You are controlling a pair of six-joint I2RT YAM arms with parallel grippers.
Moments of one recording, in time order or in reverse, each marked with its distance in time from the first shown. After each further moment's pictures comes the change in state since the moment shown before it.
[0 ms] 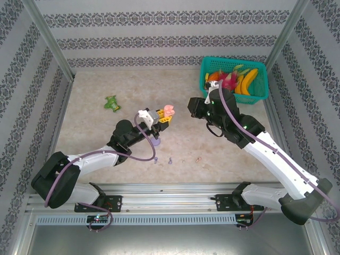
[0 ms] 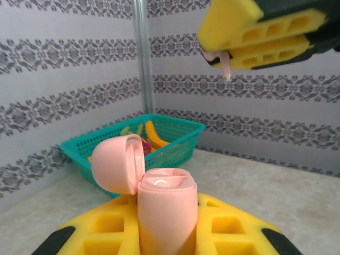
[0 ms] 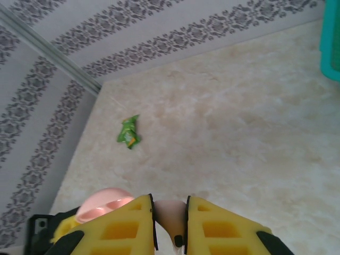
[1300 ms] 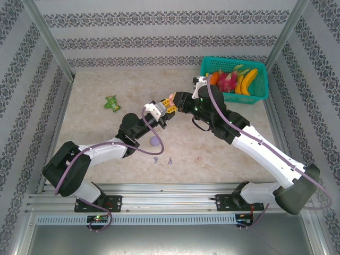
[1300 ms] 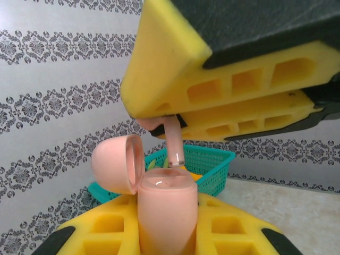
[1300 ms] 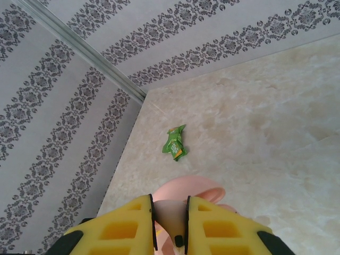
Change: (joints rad) left arm -0.014 0.149 0.151 0.109 -0.053 0.091; right arm 0.049 0.111 -0.006 0.232 -0.055 0.067
